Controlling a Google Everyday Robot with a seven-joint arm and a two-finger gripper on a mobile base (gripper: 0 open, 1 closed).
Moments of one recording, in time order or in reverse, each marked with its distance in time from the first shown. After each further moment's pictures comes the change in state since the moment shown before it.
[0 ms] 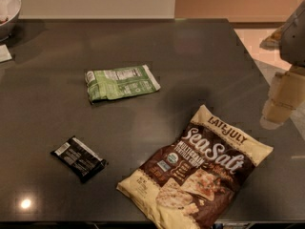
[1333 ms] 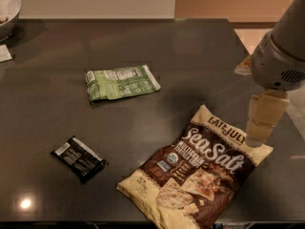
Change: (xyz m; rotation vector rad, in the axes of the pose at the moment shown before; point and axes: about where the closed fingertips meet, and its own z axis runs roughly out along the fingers) arm -0.011 0.023 0.052 -0.145 0.016 -0.092
